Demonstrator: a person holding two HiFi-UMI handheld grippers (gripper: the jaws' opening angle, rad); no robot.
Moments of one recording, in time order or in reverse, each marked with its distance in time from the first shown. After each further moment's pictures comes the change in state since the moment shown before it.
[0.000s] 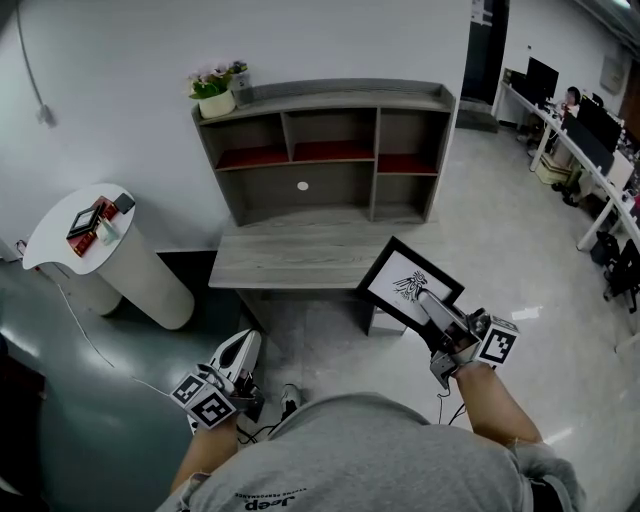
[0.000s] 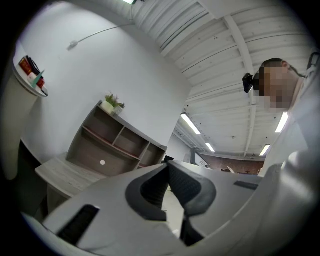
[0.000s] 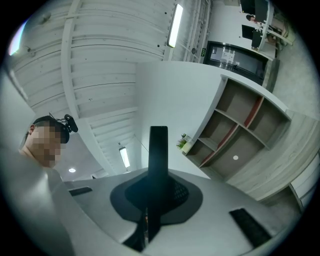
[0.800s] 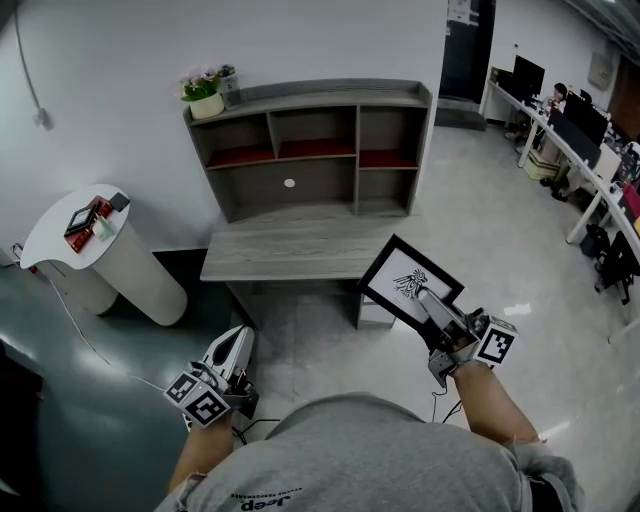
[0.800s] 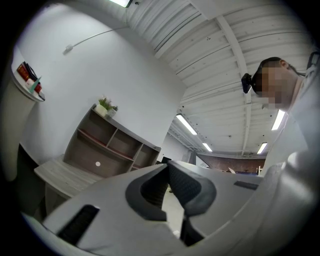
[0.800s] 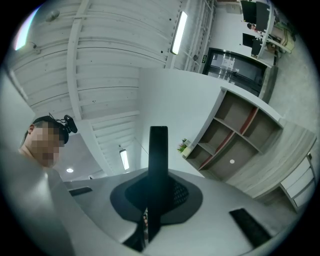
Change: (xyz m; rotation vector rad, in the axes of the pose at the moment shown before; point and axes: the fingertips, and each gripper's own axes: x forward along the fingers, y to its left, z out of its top) left arm -0.018 -0.039 0.004 0.024 -0.016 -0.026; right arm -0.040 0.035 0.001 -0.022 -0.039 -0.017
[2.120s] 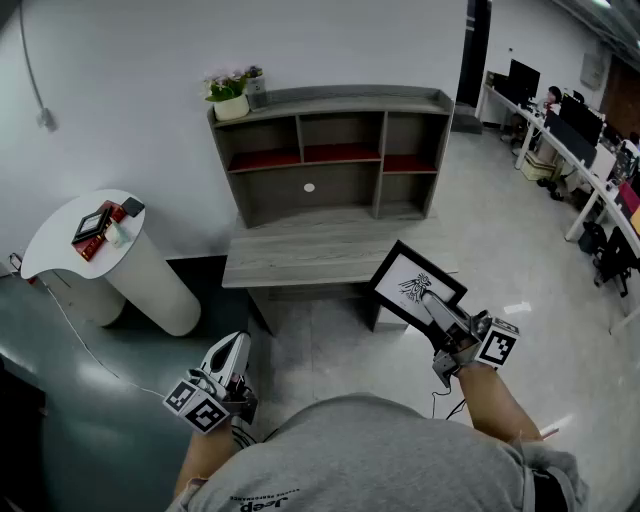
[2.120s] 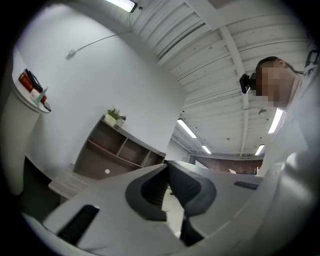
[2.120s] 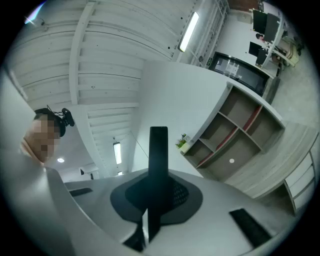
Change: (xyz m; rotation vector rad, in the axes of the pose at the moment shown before) left arm -0.081 0.085 0.055 0.014 -0.024 -0.015; right arm 0.078 0.022 -0.069 -0.085 0.005 -0.091
